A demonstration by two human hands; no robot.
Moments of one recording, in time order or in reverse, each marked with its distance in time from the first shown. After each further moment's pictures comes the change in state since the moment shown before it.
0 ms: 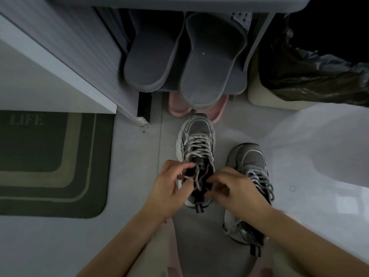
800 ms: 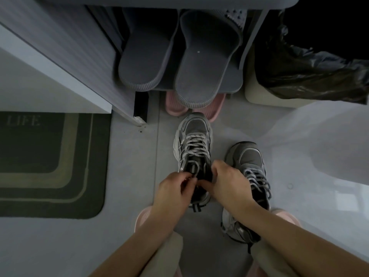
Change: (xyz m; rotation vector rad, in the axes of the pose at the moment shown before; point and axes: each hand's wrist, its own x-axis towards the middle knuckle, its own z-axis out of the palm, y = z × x) left_hand -0.005 0.003 0.025 0.265 0.108 -0.104; right_hand 0.018 -0.013 0.010 -0.217 0.078 0.338
